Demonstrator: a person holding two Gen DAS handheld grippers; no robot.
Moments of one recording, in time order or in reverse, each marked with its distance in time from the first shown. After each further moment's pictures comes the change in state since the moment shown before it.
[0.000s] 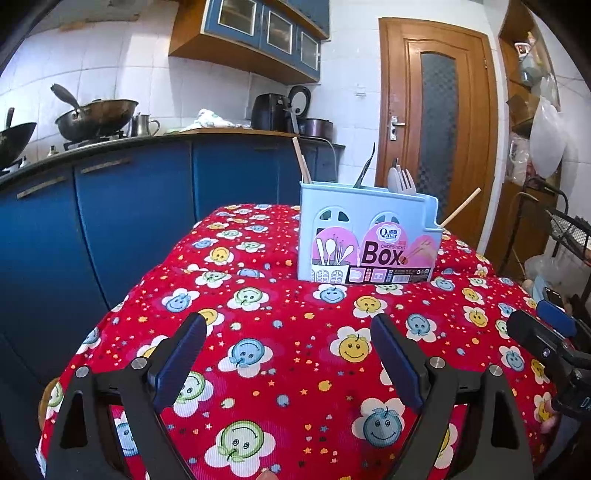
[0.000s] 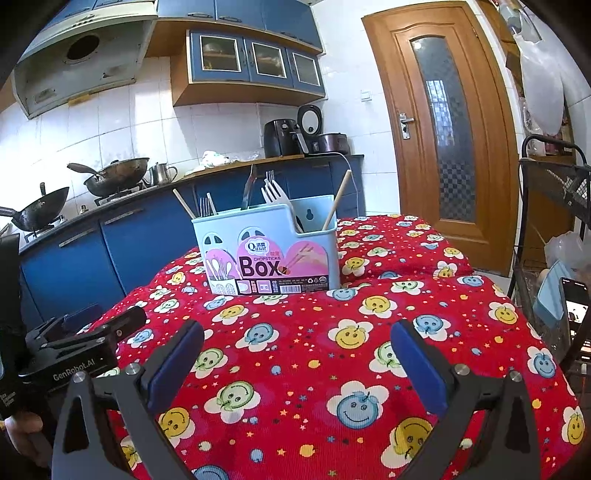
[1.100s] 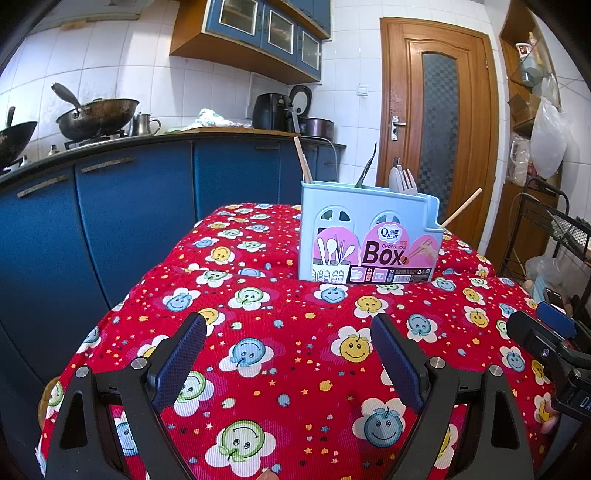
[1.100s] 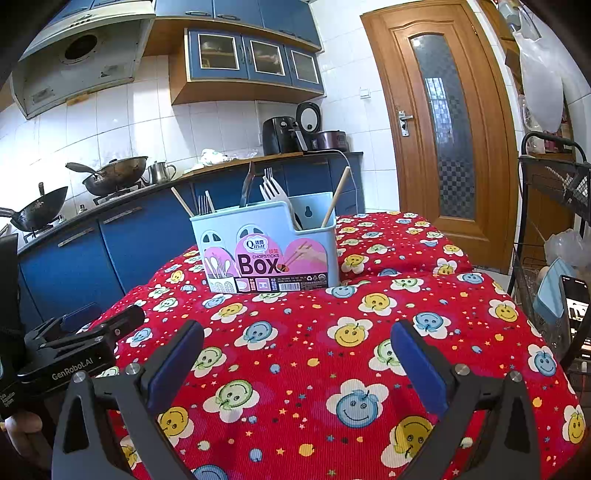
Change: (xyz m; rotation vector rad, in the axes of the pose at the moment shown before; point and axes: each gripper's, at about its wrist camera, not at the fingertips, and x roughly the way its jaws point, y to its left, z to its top) left arm 0.000 0.001 0.000 0.000 0.000 0.001; right arm 0.002 -0.001 -0.001 0.005 0.005 0.001
